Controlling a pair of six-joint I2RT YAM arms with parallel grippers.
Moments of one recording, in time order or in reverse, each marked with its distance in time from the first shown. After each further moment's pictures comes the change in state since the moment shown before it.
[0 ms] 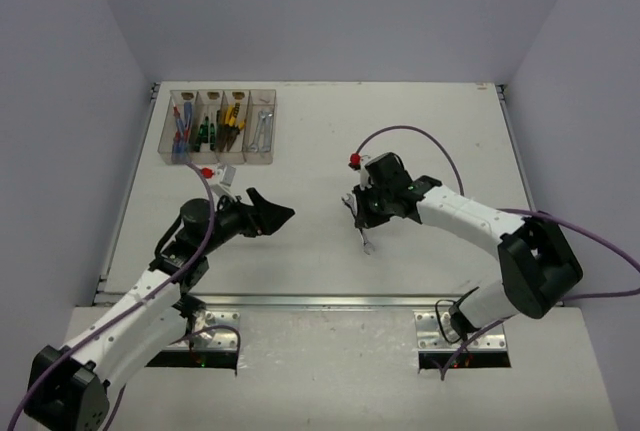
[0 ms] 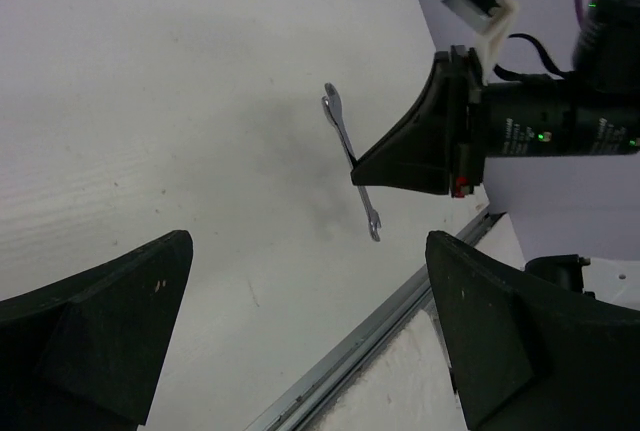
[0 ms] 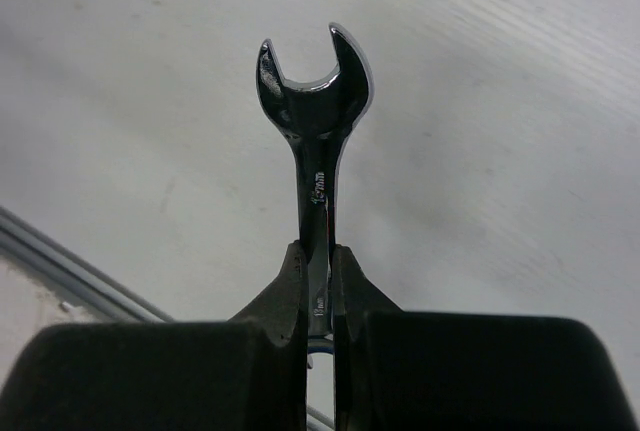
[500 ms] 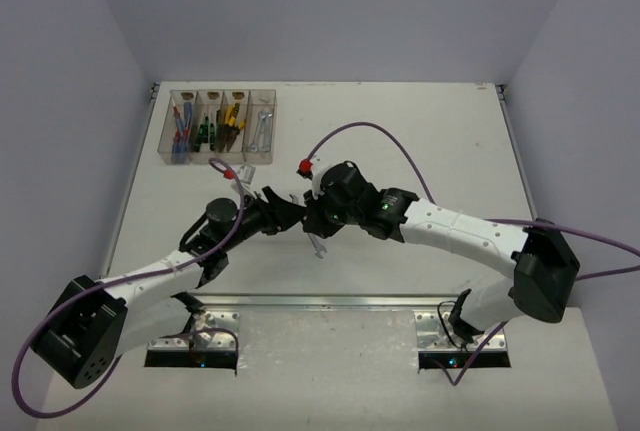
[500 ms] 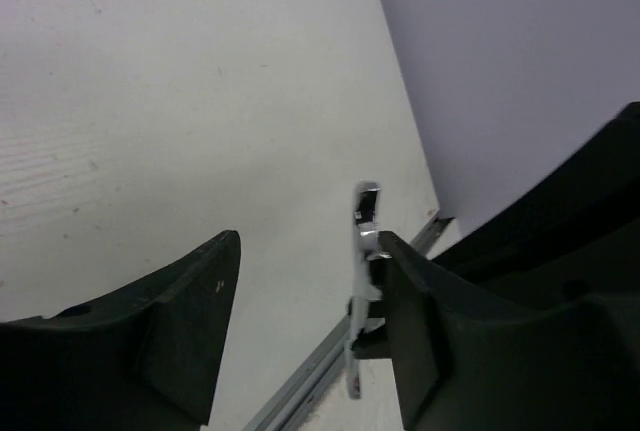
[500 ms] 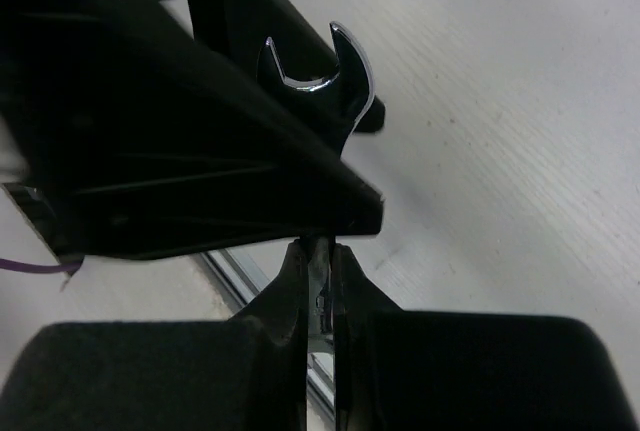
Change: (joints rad) left arm -0.126 0.352 -0.084 0.512 -0.049 -0.211; right arm 0.391 -0.040 0.146 0.121 0.072 0.098
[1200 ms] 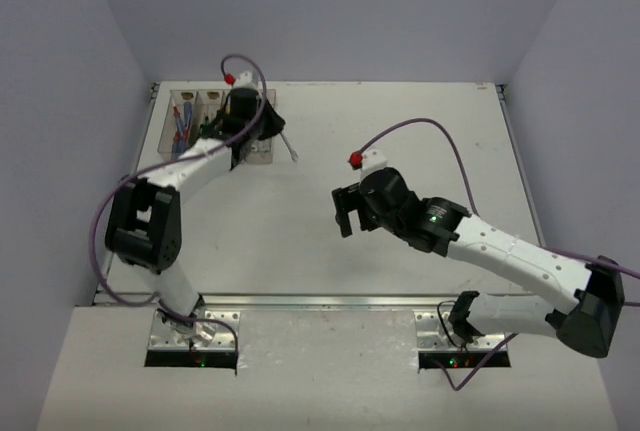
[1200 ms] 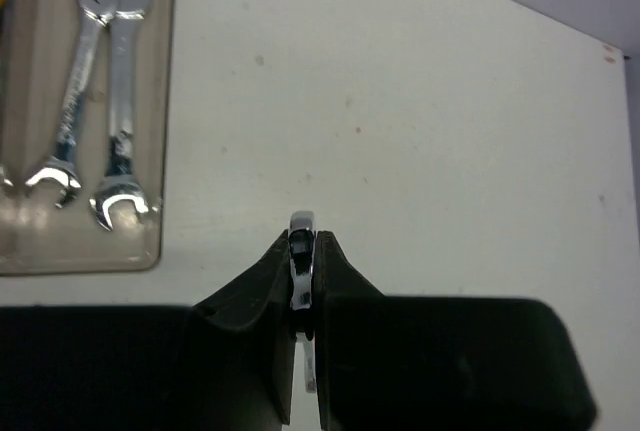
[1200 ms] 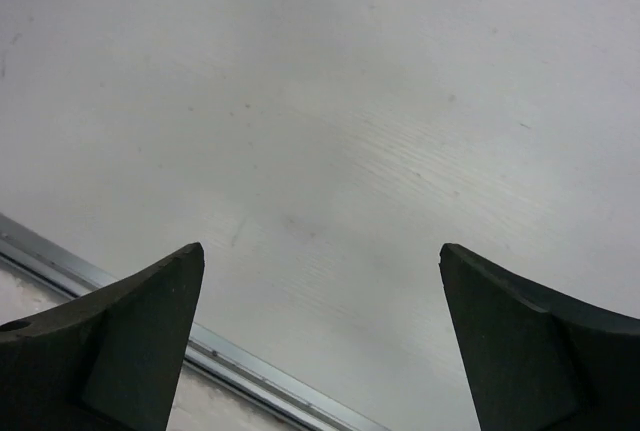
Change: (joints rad) left arm 0.197 0.614 0.829 -0.446 -0.274 0.280; right arm -0.008 -0.214 -0.033 -0.186 0.388 0.061
